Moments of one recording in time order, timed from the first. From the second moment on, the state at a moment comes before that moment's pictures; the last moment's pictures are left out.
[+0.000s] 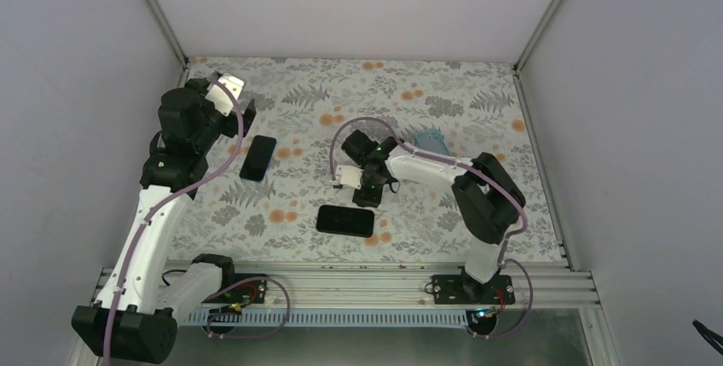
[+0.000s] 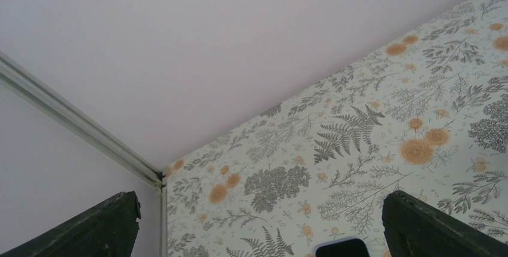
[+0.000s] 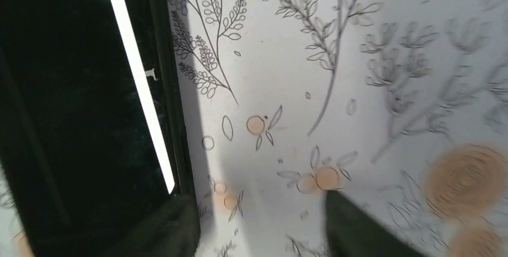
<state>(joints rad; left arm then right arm) -0.11 0.96 1.02 -0.36 0.03 0.43 0.82 1.86 1.22 -0.77 -0.09 -0.57</state>
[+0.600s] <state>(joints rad) -0.10 0.90 0.98 -0.35 0.03 0.43 0.89 1.79 1.20 -0.84 -0.21 -0.62</state>
